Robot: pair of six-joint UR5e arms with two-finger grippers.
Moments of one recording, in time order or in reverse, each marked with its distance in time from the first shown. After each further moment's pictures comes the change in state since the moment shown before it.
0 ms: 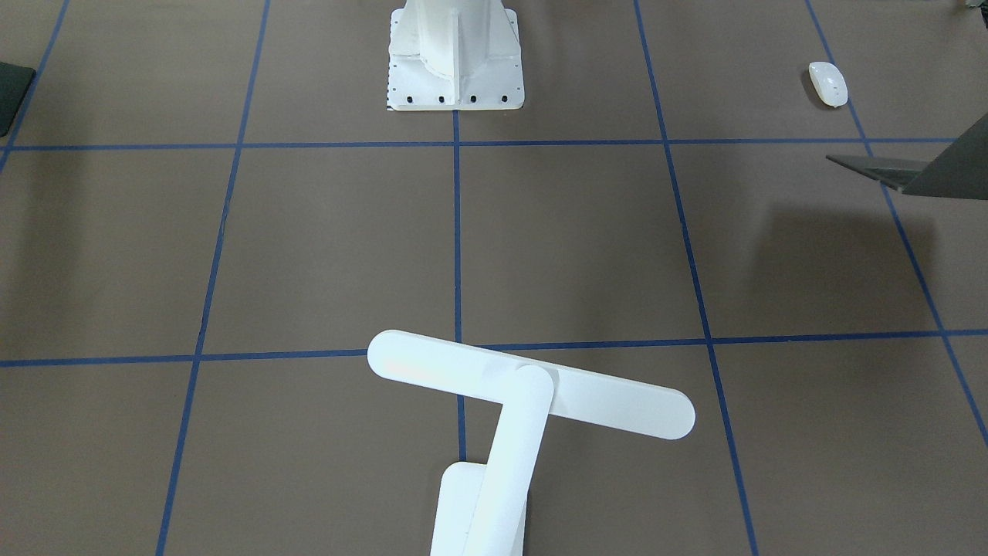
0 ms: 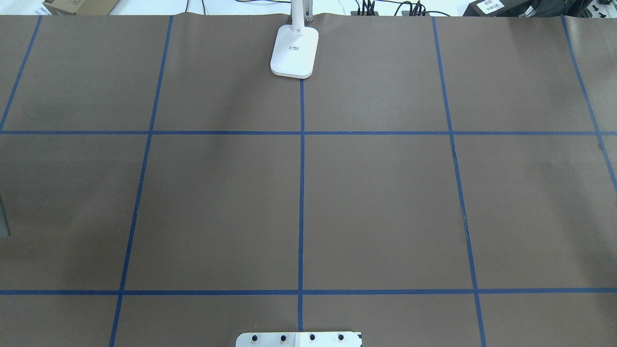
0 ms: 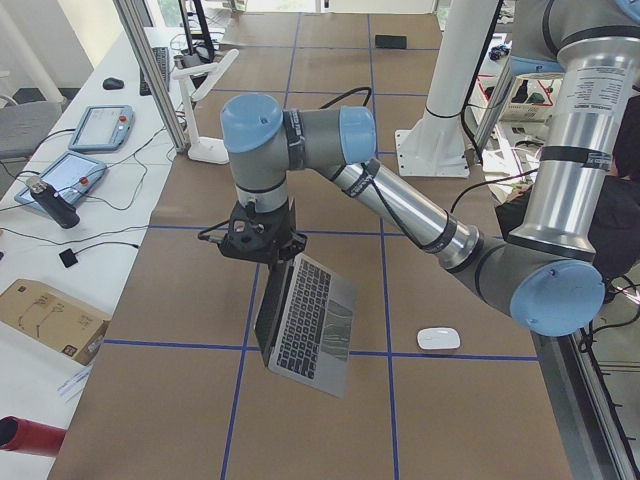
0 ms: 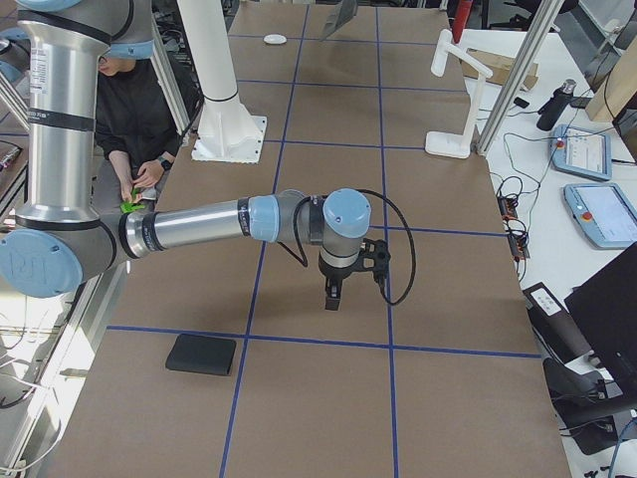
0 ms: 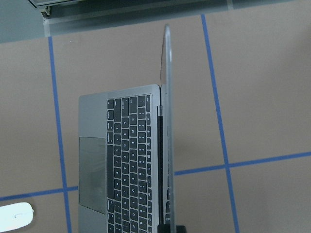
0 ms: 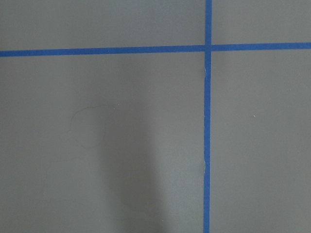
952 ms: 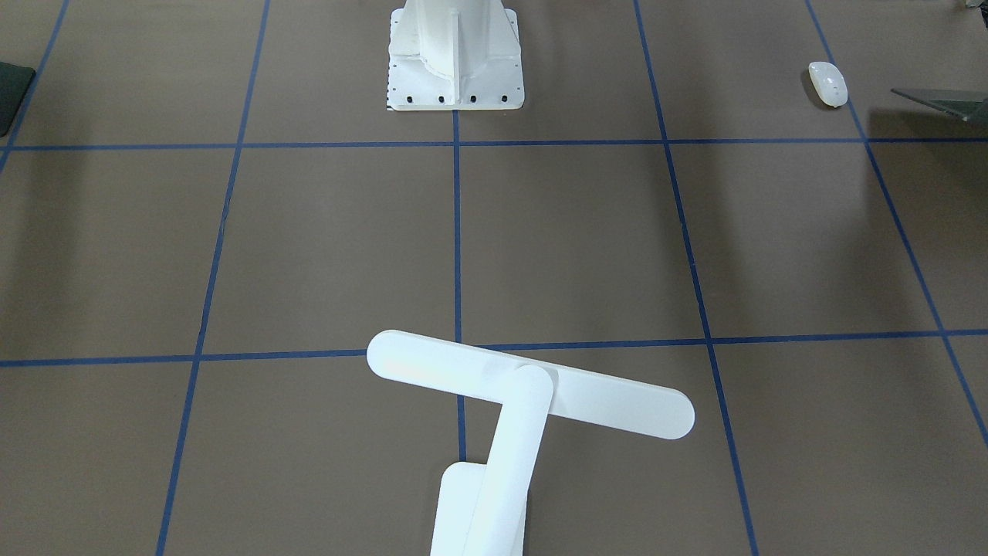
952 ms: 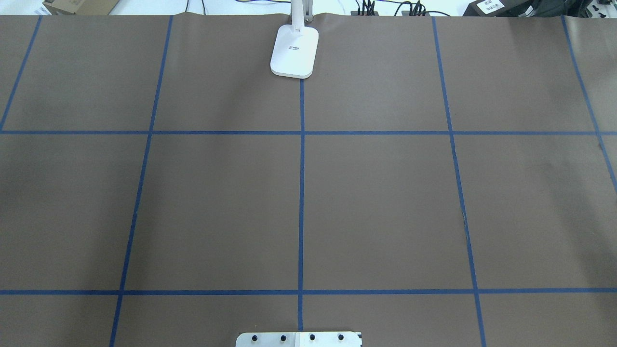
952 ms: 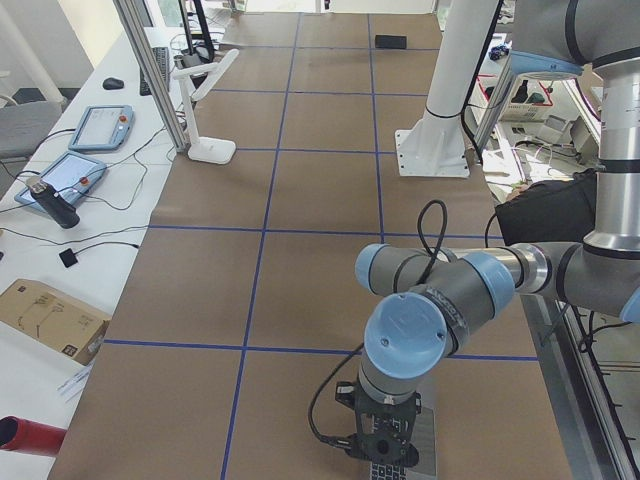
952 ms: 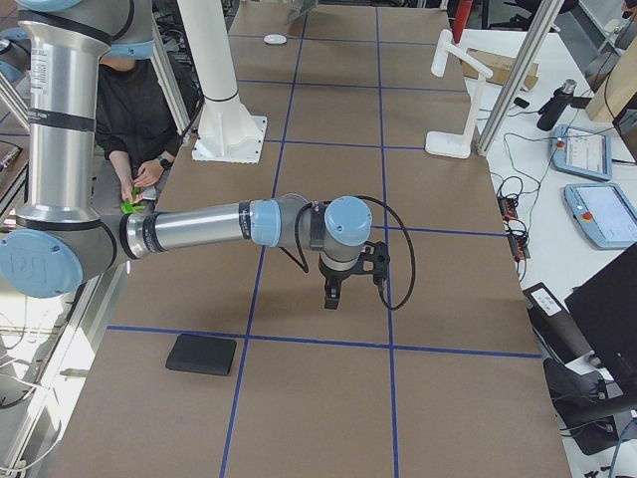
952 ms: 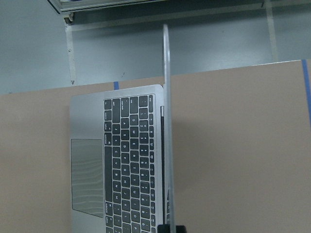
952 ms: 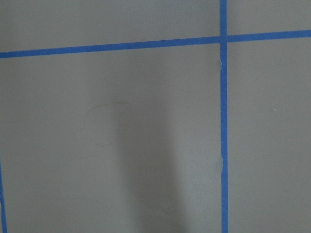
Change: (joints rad) left arm -0.421 0.320 0.180 -0.158 0.107 0.512; right arm -0.001 -0.004 -0.013 0.001 0.054 -0.012
